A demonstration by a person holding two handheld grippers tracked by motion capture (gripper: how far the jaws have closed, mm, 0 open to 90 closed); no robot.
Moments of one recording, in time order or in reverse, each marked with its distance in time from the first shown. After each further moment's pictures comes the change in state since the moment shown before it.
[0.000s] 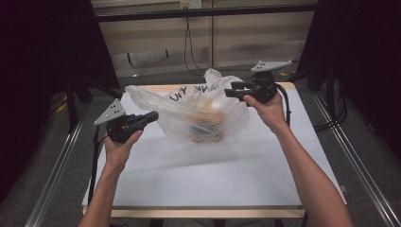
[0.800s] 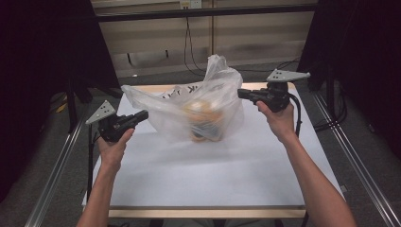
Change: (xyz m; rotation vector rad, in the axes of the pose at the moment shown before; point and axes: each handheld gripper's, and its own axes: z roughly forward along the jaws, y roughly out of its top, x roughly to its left) left arm 0.023 -0.014 -0.011 -0.020 0.079 -0.096; right arm 0.006 -0.024 -0.043 -0.122 -0.028 -0.009
